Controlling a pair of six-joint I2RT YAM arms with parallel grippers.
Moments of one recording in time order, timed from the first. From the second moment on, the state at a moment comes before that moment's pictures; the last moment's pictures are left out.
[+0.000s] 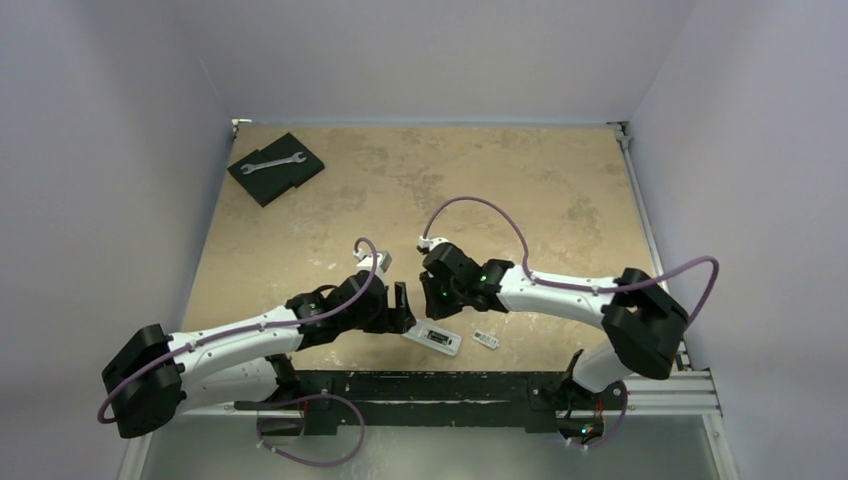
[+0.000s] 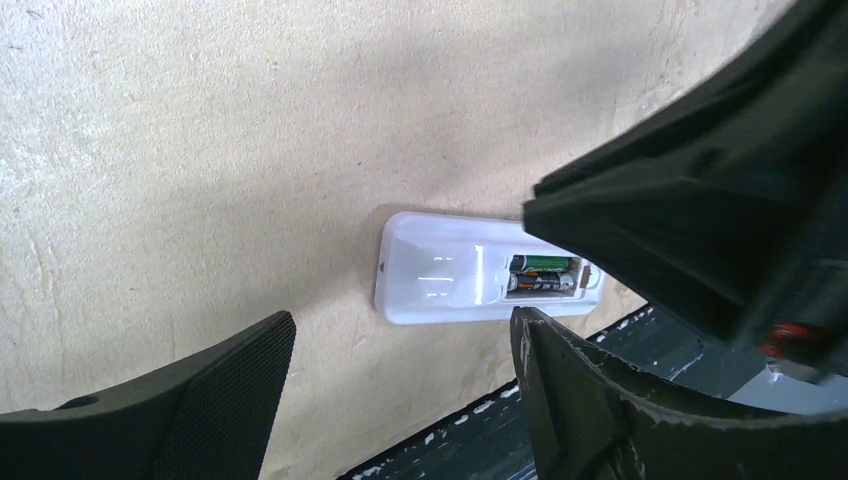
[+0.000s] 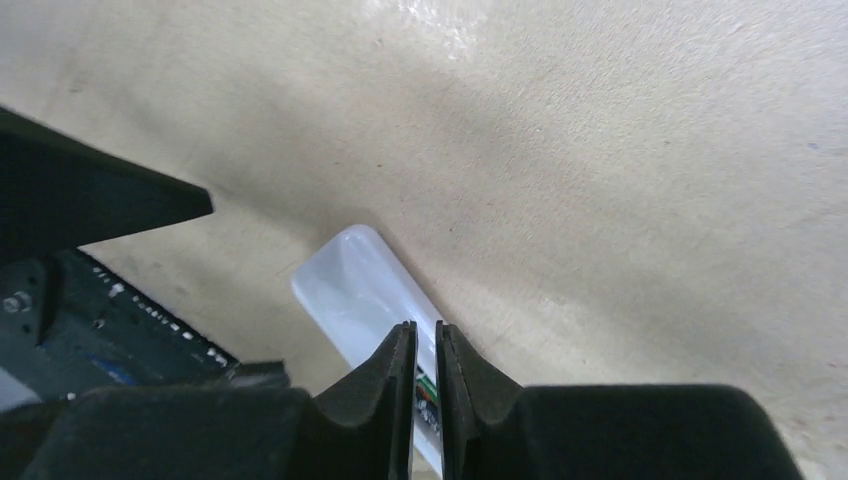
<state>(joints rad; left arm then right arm) -0.97 1.04 0.49 -0.26 -0.12 -0.84 1.00 1.55 0.89 -0.34 0.01 0.60</state>
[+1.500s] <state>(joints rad) -0.97 0.96 0.53 -0.31 -0.06 -0.75 1.00 1.53 1.10 -0.97 0.11 0.33</state>
